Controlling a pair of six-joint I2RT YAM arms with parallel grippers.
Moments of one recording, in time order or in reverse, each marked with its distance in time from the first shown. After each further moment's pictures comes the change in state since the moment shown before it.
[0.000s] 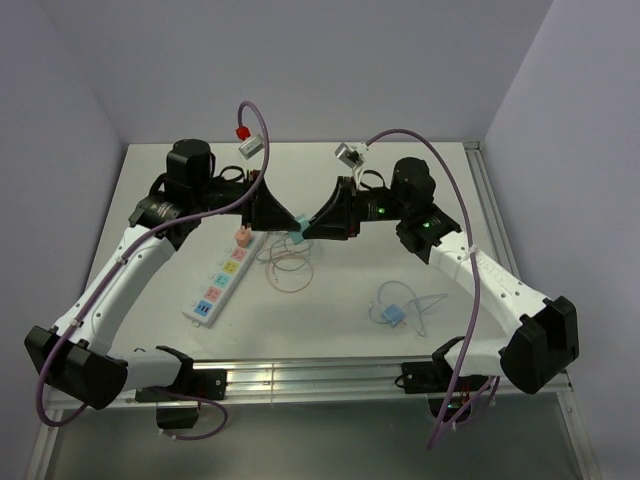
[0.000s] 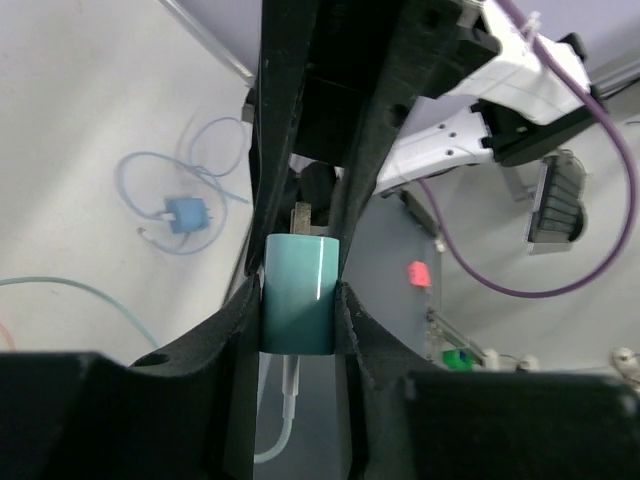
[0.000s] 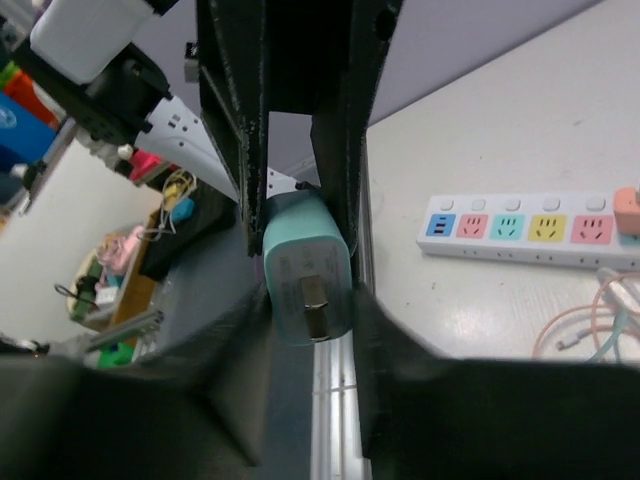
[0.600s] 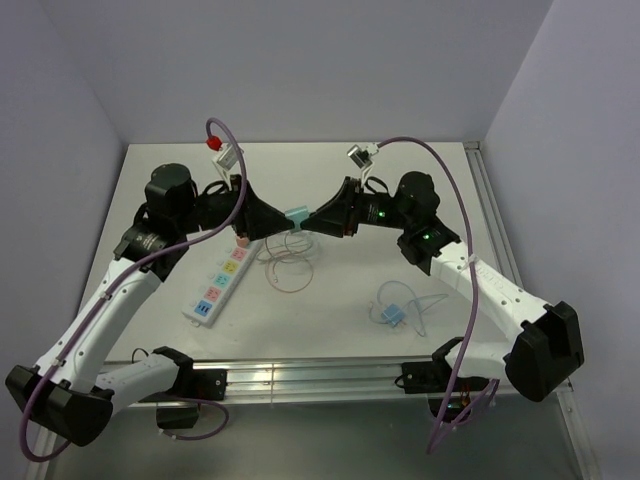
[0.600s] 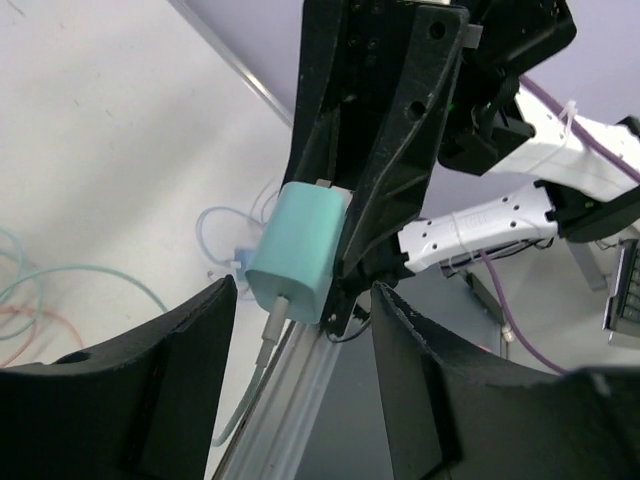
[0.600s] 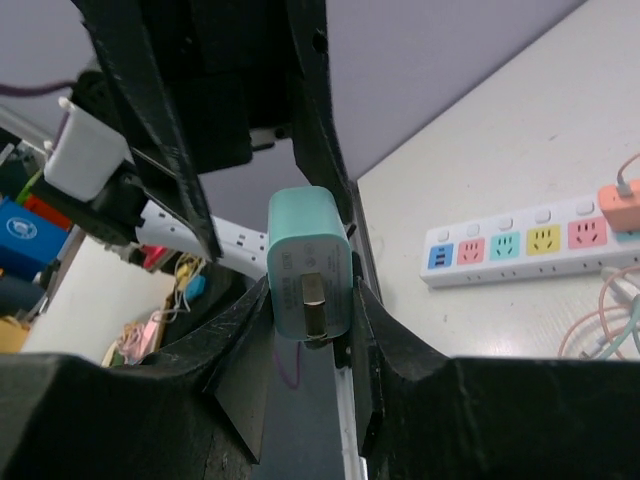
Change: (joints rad) left arm 0.002 -0.192 -0.181 0.147 -0.247 -0.067; right arm 0.011 -0.039 -0.117 0.171 0.173 0.208
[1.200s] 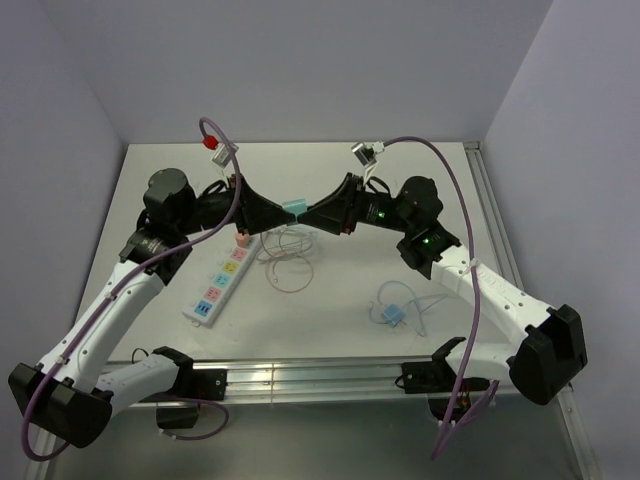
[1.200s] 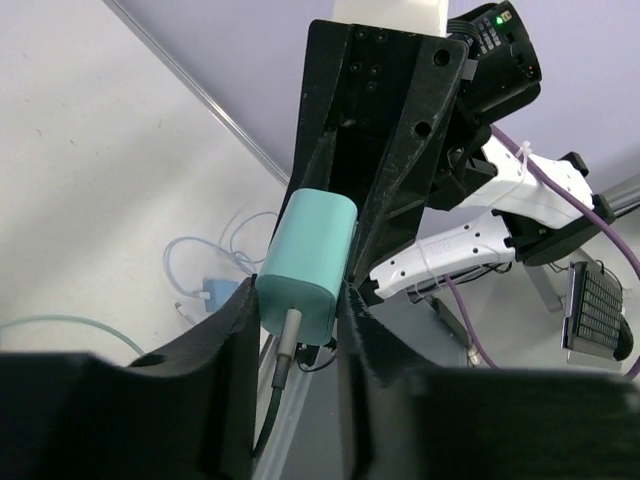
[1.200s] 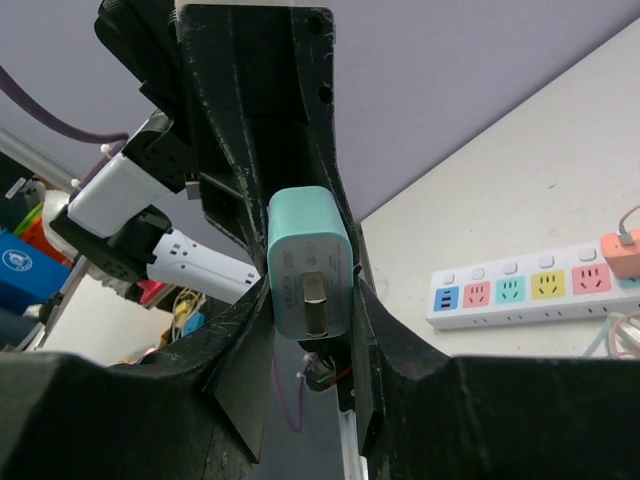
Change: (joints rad) left arm -0.002 -0.011 -0.081 0.220 -0.002 -0.160; right arm 0.039 -0.029 -0.009 0.089 0.102 0.053
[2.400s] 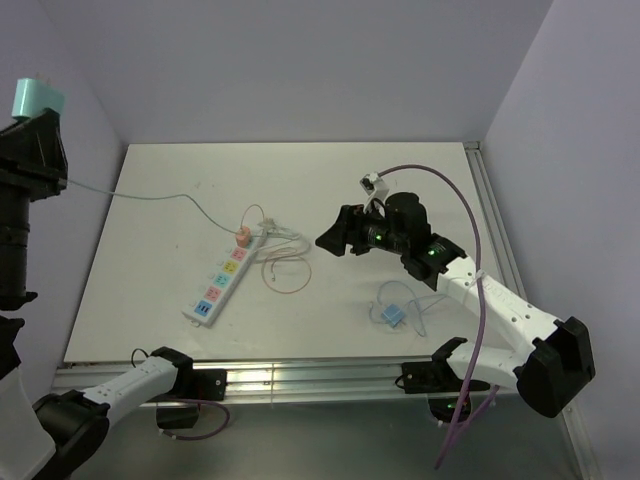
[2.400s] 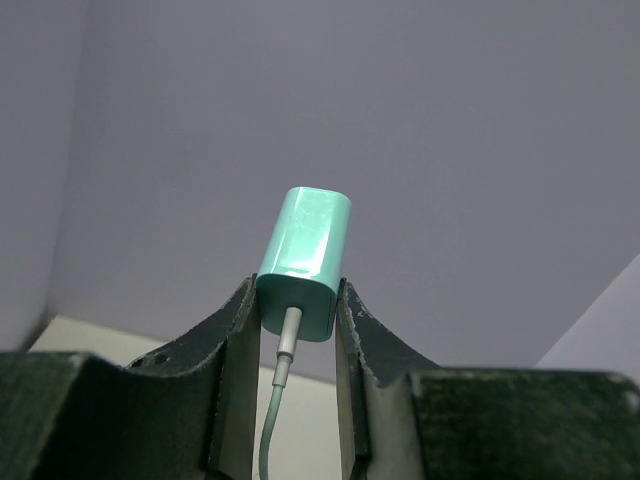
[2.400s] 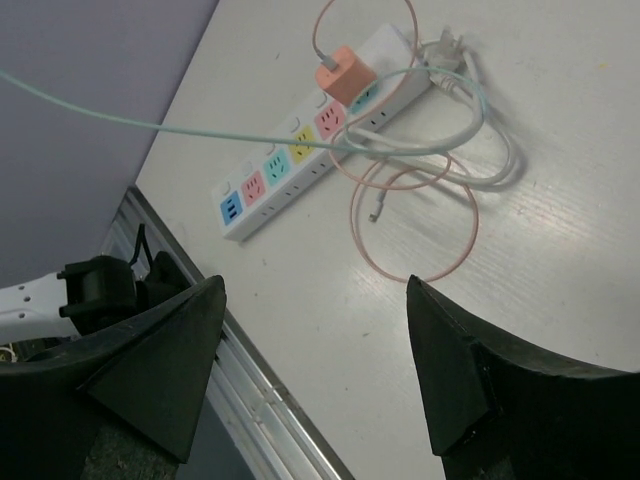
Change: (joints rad) left arm 0.029 -0.064 1.065 -0.785 -1.259 0.402; right arm -0.002 -0.077 -0.084 -0.565 0.417 -0.287
